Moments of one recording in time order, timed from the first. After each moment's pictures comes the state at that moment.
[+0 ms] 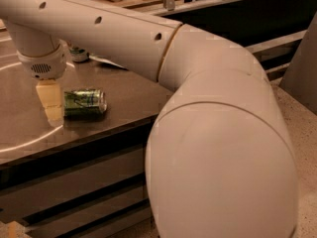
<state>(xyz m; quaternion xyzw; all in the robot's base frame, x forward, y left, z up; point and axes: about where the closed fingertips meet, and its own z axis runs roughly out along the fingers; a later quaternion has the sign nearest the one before) 0.548 0.242 0.867 -0.78 0.62 -0.02 0.07</state>
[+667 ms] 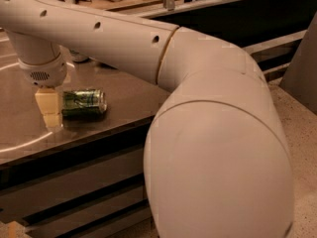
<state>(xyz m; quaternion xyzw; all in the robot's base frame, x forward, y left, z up) 0.539 0.246 0.850 -0.75 0.66 0.00 0.05</state>
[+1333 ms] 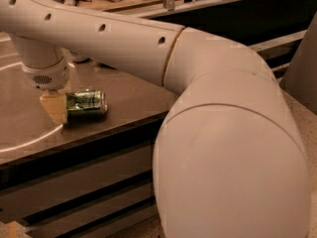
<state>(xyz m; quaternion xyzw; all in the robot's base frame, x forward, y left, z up) 0.533 0.242 0.845 -0.74 0.67 0.00 0.06</state>
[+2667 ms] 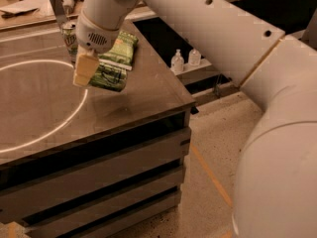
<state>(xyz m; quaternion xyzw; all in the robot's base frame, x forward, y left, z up) 0.575 0.184 0.926 -0.73 0.63 0.16 0.22</state>
